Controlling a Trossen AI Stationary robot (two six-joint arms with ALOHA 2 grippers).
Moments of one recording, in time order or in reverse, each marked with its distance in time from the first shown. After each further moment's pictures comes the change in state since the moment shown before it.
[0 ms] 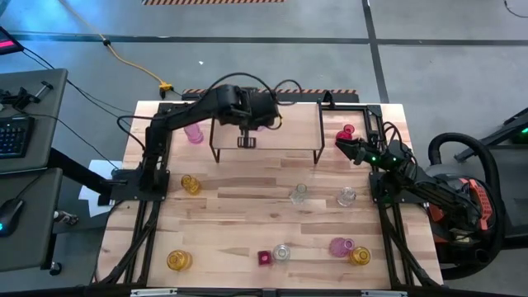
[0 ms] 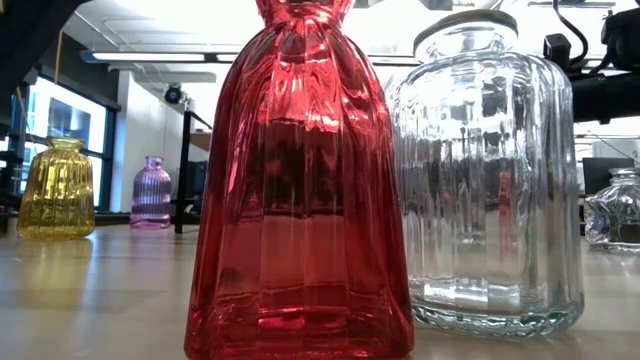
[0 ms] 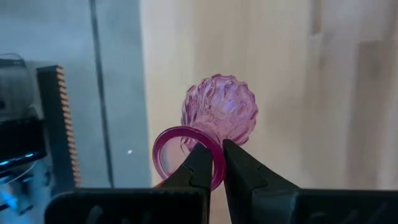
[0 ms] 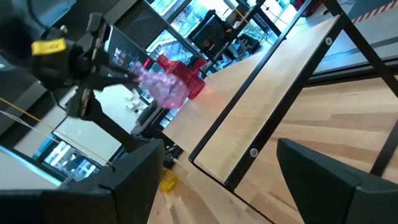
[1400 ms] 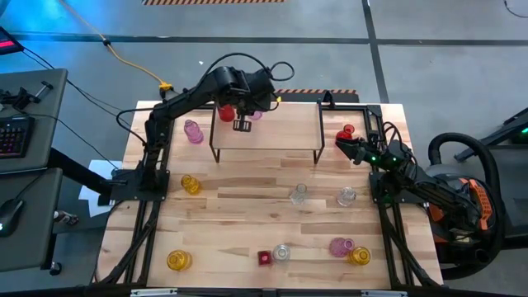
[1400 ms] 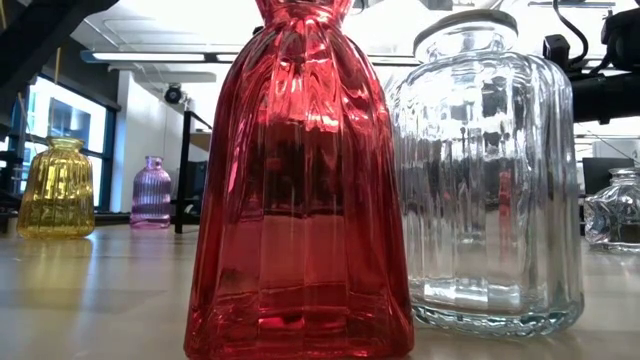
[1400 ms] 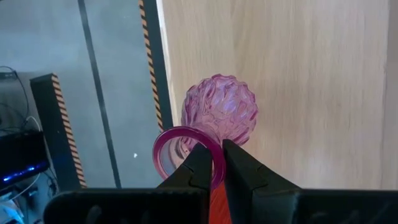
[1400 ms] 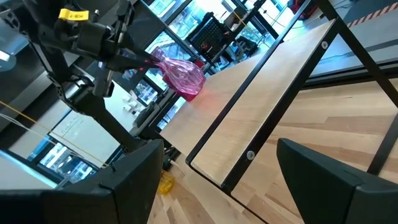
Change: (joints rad) left arm 0.167 0.017 -0.002 0.053 0.106 0.235; right arm 0.000 0.000 0.000 -0.001 0.013 -0.005
